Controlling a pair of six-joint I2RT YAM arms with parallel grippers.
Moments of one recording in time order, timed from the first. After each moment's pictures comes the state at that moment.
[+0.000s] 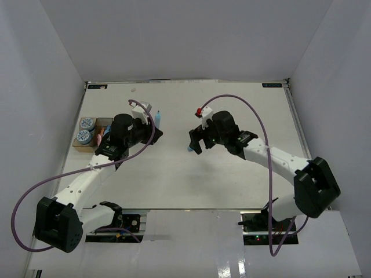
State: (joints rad) left arm -0.37 1.11 0.78 -0.04 0.30 -0.24; right arm 0.71 1.36 0.92 -0.08 -0.14 0.08
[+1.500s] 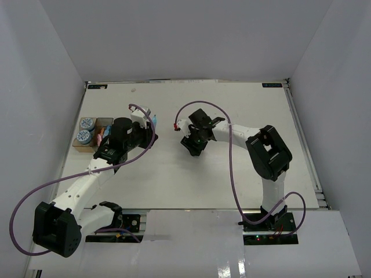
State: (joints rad) left arm -0.37 1.06 0.74 -0.13 0.20 -0.14; right arm 0.71 1.97 1.35 -0.48 -0.27 -0.41
